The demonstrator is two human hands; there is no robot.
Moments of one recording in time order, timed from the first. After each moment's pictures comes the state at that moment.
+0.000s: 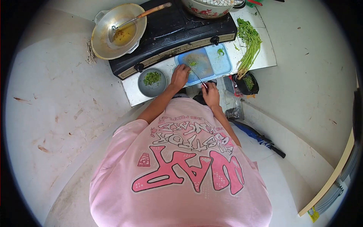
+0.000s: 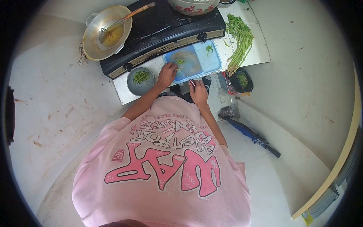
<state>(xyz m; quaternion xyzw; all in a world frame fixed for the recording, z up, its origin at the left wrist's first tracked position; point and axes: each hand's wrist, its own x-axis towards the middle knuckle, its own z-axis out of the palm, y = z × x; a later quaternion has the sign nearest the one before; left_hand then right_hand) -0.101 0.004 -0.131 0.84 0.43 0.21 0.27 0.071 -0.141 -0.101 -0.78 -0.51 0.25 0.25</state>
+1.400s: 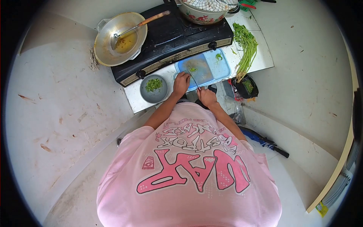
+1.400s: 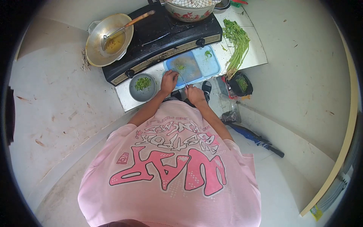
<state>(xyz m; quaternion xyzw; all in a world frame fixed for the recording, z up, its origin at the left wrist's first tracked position) -0.096 -0.009 -0.142 0.78 0.47 0.28 0.30 0.064 -0.120 -0.125 -0.74 -0.62 0.26 0.04</state>
